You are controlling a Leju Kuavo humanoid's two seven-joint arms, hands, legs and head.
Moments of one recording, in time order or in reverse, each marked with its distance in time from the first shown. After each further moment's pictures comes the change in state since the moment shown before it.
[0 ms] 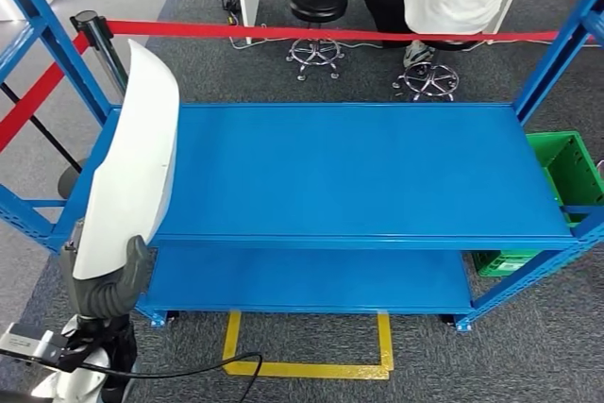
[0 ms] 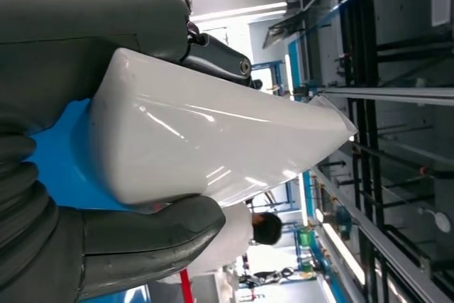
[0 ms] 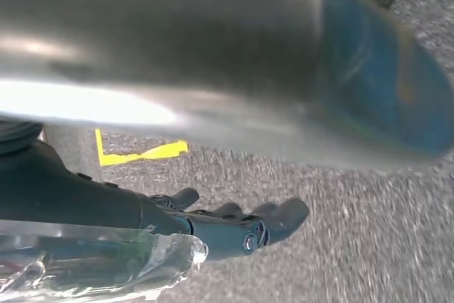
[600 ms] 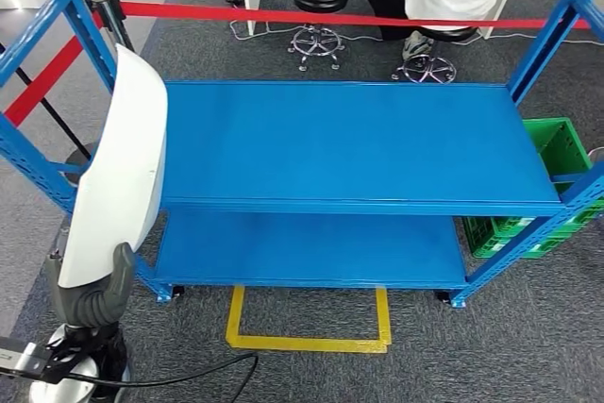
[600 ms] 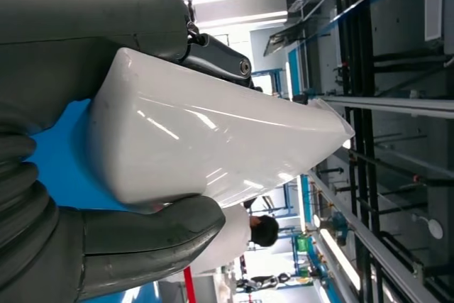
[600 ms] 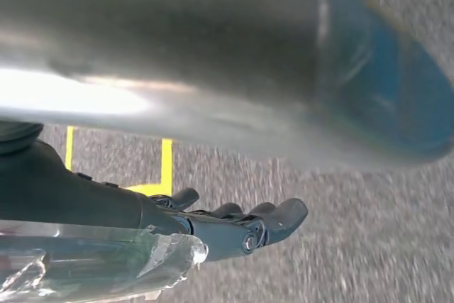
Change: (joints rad) left arm 0.032 0.013 0.012 -0.036 0.022 0.001 0.000; right arm 0.014 -0.001 -0.032 0.000 -0.037 0.240 -0.126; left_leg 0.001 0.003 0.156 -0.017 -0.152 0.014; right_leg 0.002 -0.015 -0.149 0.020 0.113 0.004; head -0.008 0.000
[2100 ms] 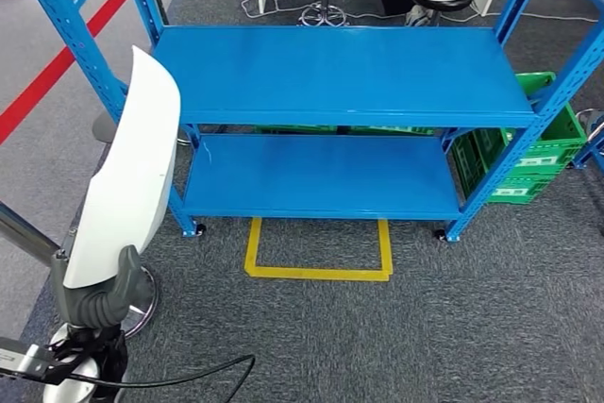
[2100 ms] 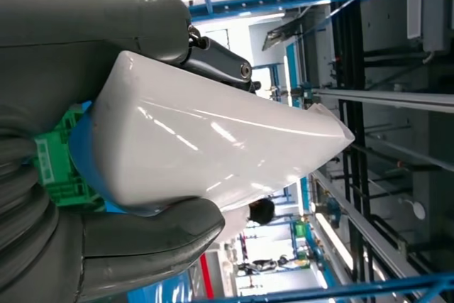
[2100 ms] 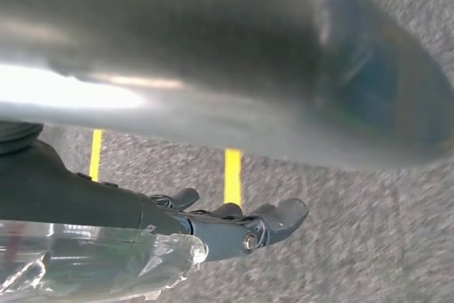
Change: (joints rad) left arm 0.017 0.010 0.002 -0.010 -0.001 -0.018 0.000; right arm -0.011 -0.003 -0.032 0.000 0.004 0.039 -0.031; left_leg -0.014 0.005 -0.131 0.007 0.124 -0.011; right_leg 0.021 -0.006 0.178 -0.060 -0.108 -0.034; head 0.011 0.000
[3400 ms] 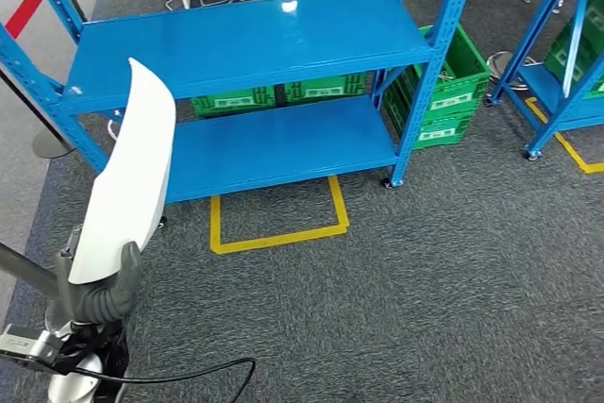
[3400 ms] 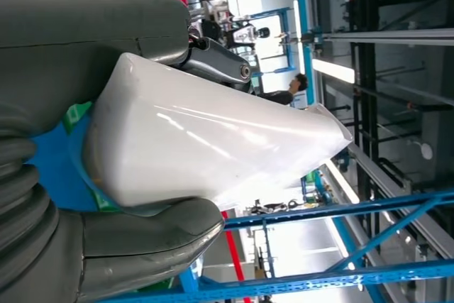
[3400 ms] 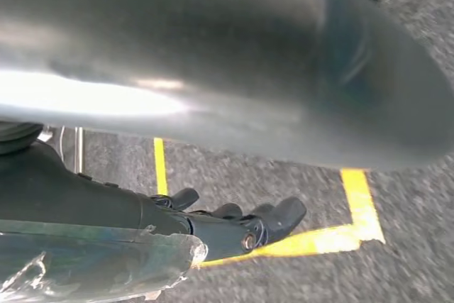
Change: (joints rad) left arm -0.021 0.010 0.030 0.070 0.004 0.044 0.000; right arm -0.003 0.032 0.003 0.001 0.051 -0.017 0.100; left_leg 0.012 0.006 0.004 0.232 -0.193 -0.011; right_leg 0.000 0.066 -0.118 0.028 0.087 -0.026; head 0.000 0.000
